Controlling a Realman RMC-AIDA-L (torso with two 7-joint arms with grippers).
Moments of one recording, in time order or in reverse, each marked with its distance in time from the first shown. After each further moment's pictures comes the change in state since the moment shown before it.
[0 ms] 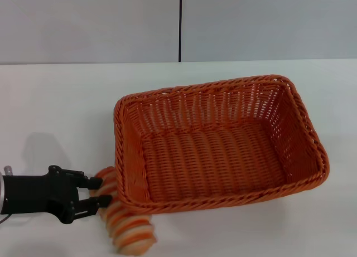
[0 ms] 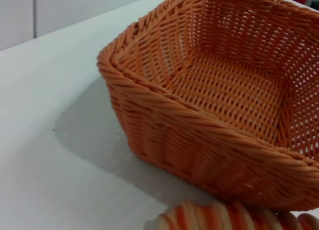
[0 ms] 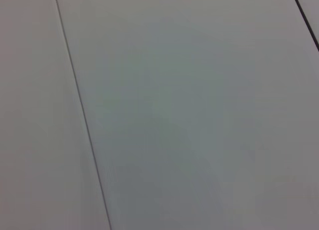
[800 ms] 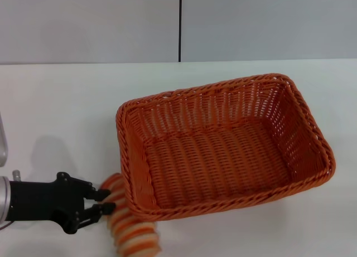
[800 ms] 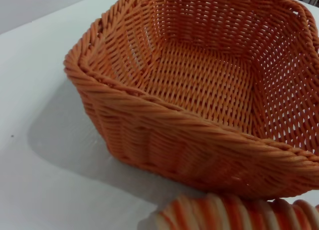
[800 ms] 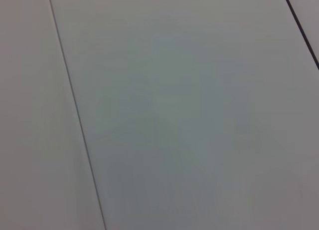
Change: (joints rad) left arm -0.003 0.006 0.042 0.001 0.001 0.025 0.043; right arm 0.001 -0.005 0.008 0.038 -0.003 0.000 -0.026
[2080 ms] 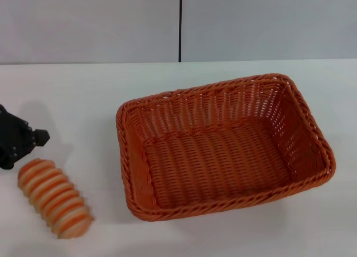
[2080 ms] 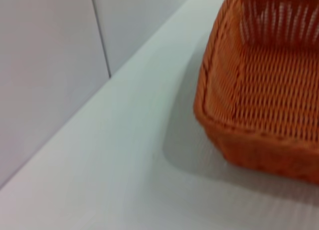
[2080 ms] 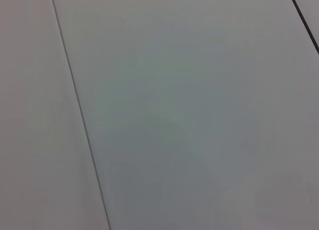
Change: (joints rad) left arm -0.162 0.001 -0.351 0.308 0.259 0.238 -0.063; right arm 0.017 0.005 0.000 0.011 0.001 0.003 -0.001
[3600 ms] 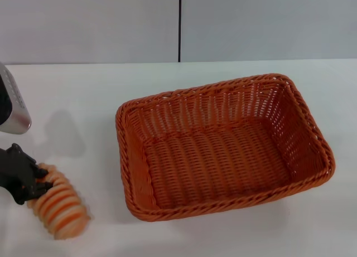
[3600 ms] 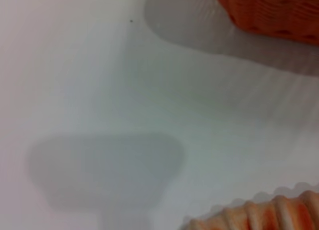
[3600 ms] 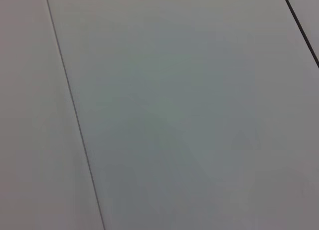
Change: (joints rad) left arm 0.009 -0.004 0.418 -0.027 0.358 -0.181 -0.247; right arm 0.012 -0.017 0.002 0.048 -0.001 -0.004 -0.026
